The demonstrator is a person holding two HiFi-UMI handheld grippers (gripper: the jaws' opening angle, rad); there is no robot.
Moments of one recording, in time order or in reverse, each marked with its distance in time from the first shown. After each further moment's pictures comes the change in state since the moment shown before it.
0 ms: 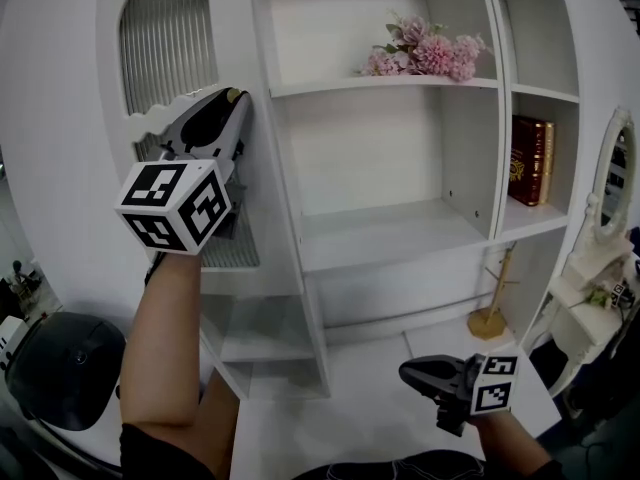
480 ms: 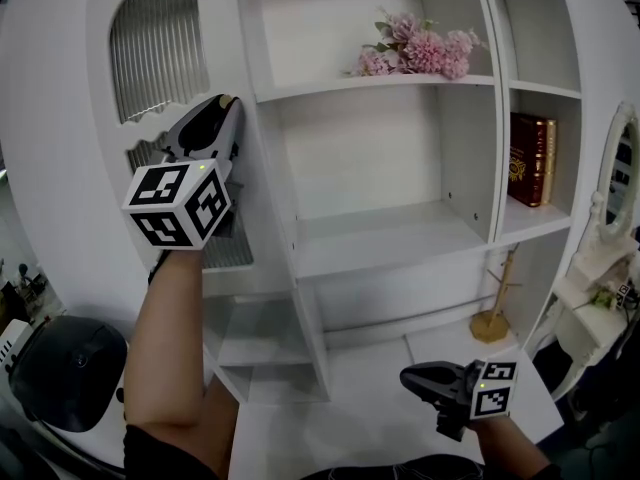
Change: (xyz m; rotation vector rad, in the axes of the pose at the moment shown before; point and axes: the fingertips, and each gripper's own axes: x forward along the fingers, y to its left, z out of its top) left arm 0.020 0.009 -0.023 0.025 0.037 0.075; right arm -0.012 -0.020 -0.007 0.041 -0.010 0.005
